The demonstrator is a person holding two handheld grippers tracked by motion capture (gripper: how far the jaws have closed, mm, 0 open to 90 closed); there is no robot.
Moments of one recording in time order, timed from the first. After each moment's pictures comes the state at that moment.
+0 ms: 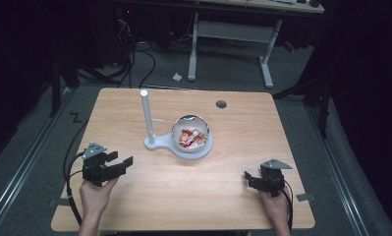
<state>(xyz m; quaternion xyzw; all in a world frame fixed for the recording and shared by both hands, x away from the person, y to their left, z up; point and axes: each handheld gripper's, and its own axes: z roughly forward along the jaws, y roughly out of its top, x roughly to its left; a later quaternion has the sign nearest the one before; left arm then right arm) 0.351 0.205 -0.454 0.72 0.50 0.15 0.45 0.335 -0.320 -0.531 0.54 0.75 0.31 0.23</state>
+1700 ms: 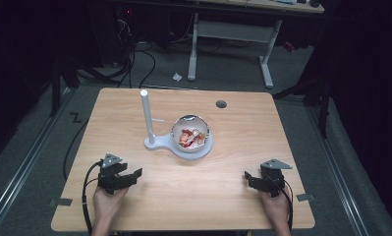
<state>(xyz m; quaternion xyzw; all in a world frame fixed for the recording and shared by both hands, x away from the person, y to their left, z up) 0.354 0.182 -0.512 0.75 0.51 0.14 0.40 0.335 -0.320 -0.531 0.54 0.75 0.31 0.23</state>
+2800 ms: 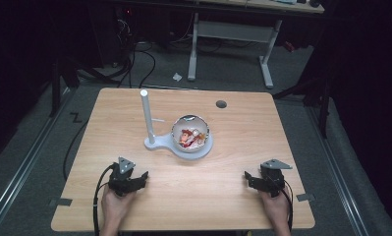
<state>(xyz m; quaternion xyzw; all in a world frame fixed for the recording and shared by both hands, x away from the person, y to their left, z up) 0.355 0.156 -0.536 0.78 0.48 0.21 0.35 0.335 -0.320 -0.531 0.54 0.75 0.31 0.23</state>
